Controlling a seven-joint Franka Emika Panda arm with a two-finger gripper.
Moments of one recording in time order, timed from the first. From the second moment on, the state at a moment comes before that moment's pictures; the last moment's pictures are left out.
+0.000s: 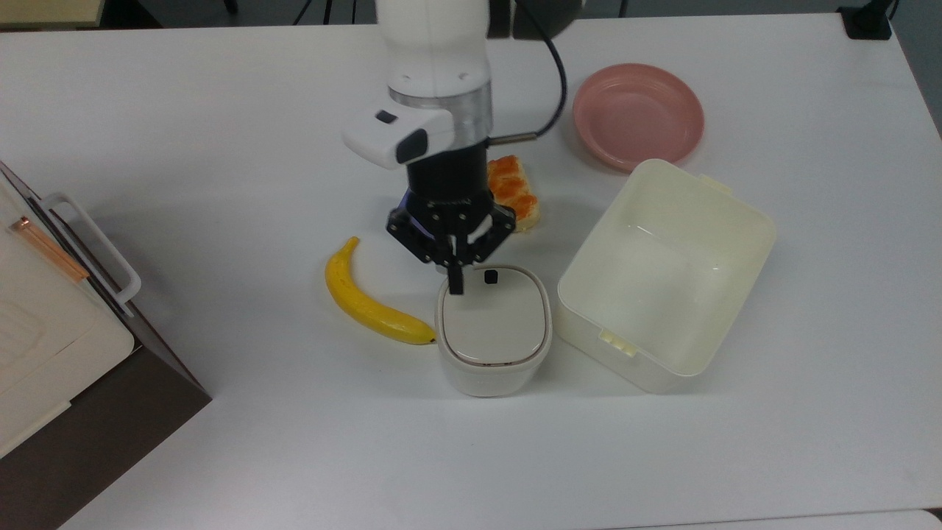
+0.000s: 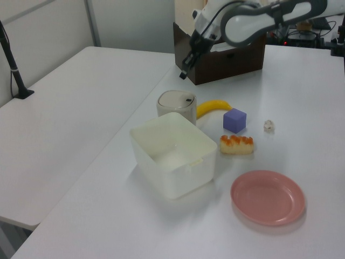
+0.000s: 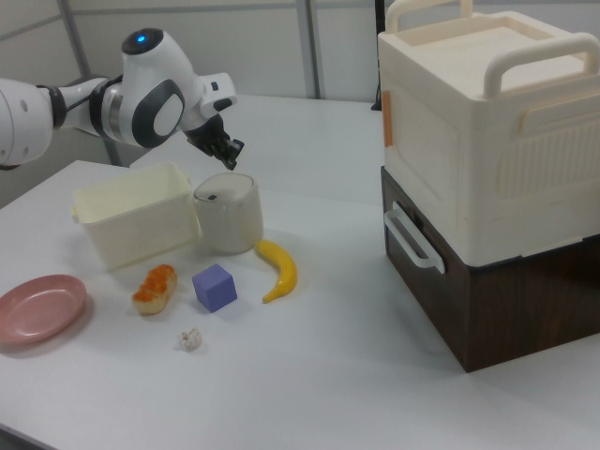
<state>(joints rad) 0.39 0.41 -0.33 -1.54 0.21 2.45 0.03</state>
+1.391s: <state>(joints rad) 0.45 0.54 -0.32 -1.47 0.16 2.47 0.06</state>
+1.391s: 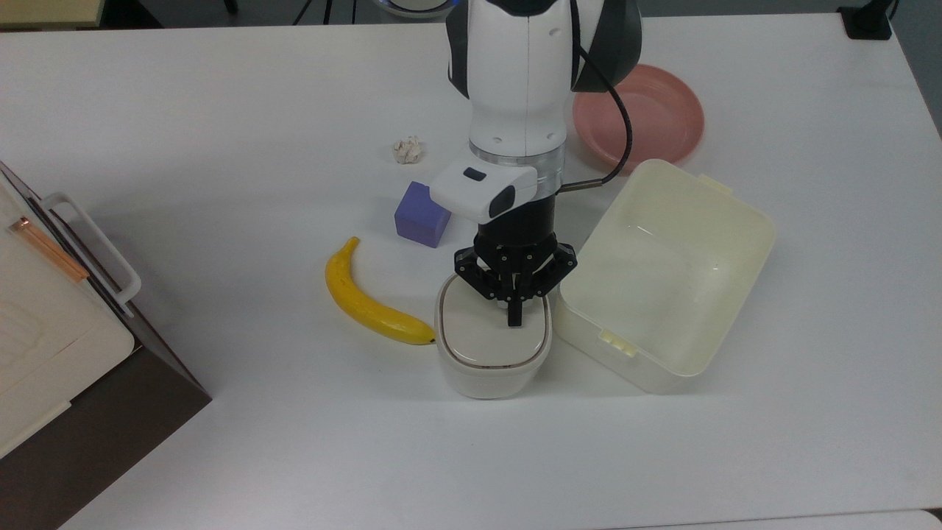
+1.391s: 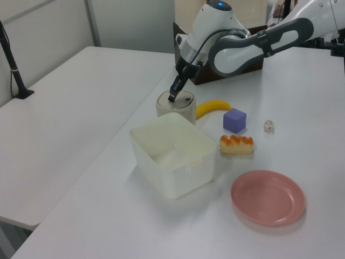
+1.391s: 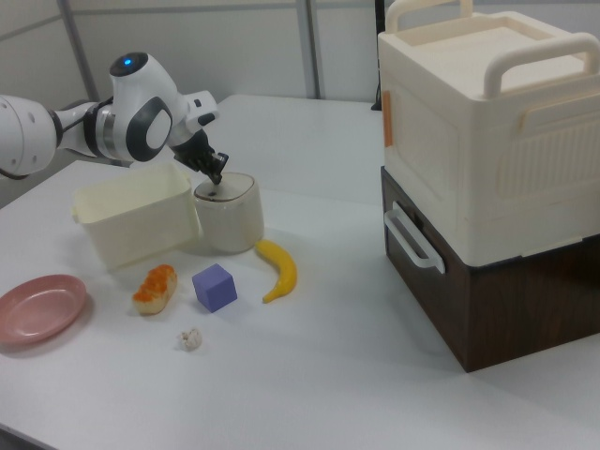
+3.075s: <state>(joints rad) 0.30 0.27 -0.34 -1.49 0.07 1.75 -0.06</state>
